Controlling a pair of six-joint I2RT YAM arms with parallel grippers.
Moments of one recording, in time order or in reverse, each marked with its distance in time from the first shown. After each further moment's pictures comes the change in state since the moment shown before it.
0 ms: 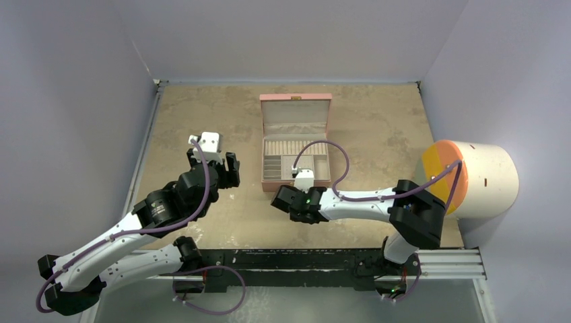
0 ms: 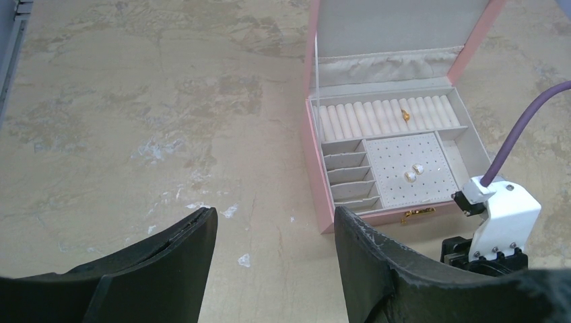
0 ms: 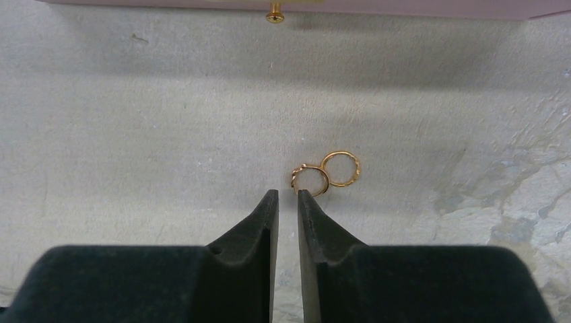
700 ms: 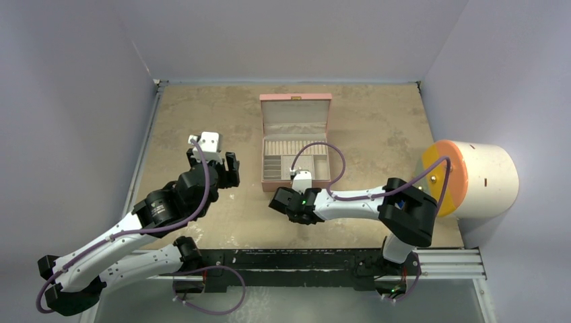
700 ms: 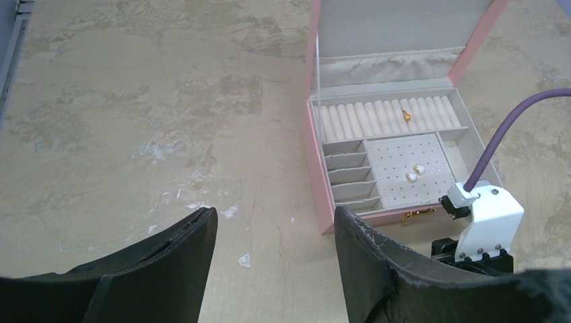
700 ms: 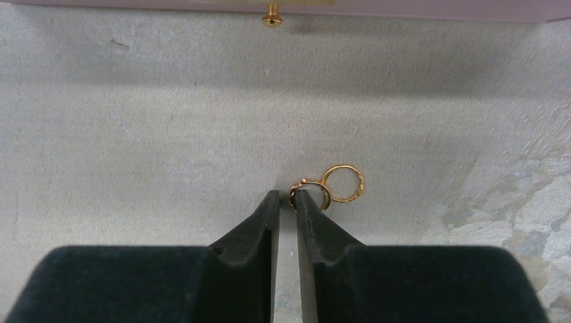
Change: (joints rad) left arm 0.005 0.000 0.000 0.000 0.002 0.000; right arm -0.002 0.075 0.005 0.027 0.016 0.001
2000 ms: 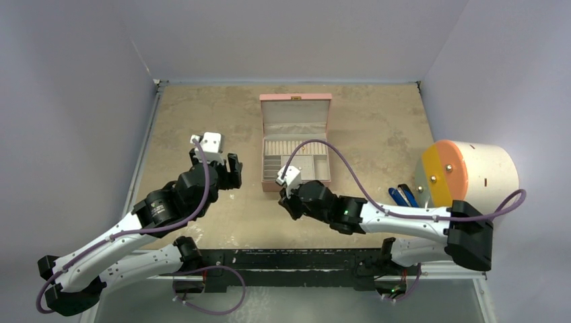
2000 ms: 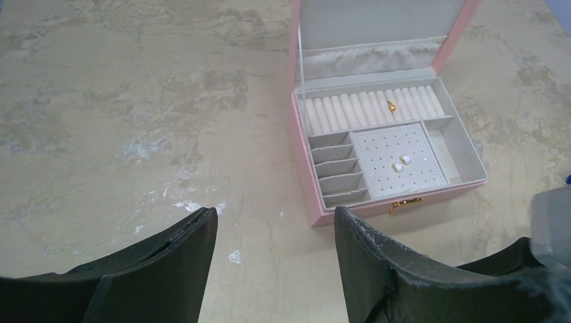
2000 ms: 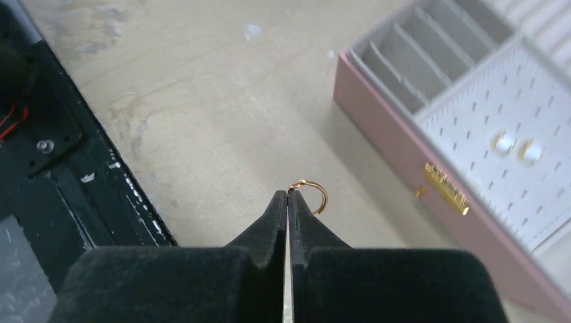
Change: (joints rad) left arm 0.001 0.000 0.000 0.000 0.042 0.000; right arm 0.002 -0.427 -0.259 0.581 -0.289 -0.808
